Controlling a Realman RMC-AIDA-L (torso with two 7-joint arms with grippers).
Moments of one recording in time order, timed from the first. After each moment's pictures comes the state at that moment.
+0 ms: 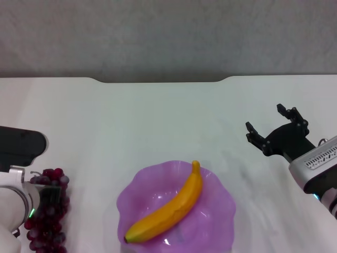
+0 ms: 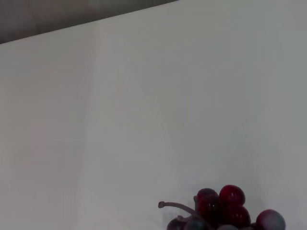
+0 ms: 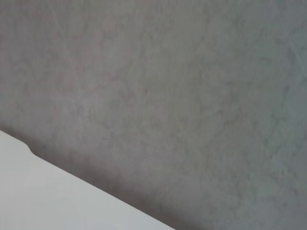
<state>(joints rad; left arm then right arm) -0.18 -2.04 2.01 1.39 -2.90 0.89 2.49 0.51 2.01 0.54 0.41 -2.07 -0.84 -0.31</state>
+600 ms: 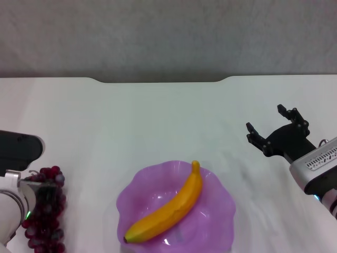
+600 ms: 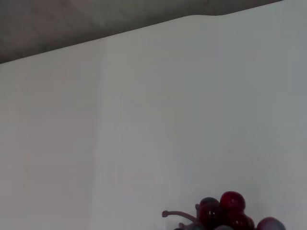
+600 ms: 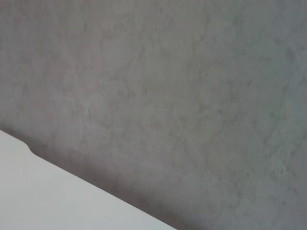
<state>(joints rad) -0.14 -2.04 2.02 1.39 -2.81 0.82 2.45 0.50 2.01 0.54 0.41 -2.07 -0.84 -0.31</state>
